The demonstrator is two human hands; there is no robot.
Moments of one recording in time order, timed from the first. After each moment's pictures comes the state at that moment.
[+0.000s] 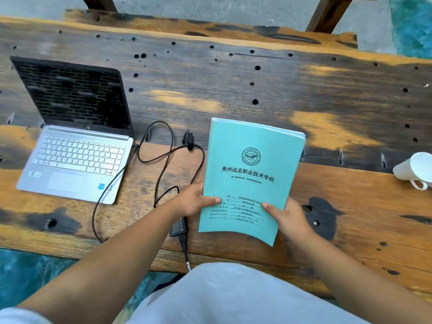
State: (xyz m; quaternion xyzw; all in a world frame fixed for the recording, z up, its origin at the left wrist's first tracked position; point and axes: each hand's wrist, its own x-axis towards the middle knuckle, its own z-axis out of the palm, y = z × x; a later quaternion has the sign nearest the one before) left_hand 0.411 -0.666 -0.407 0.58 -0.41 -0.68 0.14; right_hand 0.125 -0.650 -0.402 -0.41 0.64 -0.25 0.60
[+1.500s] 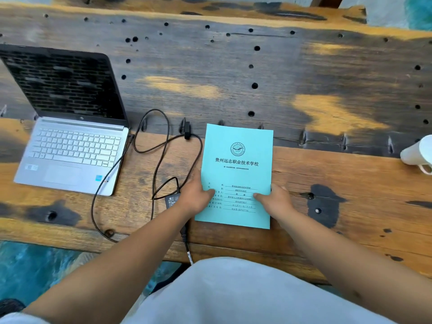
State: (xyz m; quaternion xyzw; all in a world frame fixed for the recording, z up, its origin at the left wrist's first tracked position) left_hand 0.382 -0.650 -0.410 0.74 -0.44 -0.51 0.09; right_hand 0.146 -0.666 -0.442 -0.48 0.74 -0.03 0.47
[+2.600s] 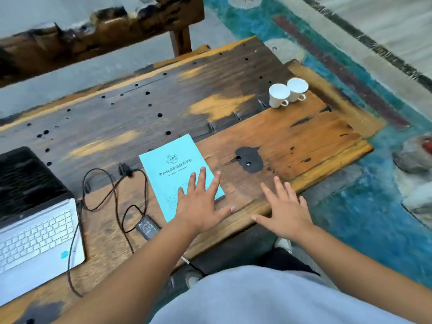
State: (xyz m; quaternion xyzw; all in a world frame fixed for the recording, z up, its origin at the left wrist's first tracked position) left_hand 0.297 -0.560 -0.319 0.44 -0.88 -0.17 -0.10; right_hand 0.082 -0.432 -0.337 -0.52 0.82 0.09 0.23
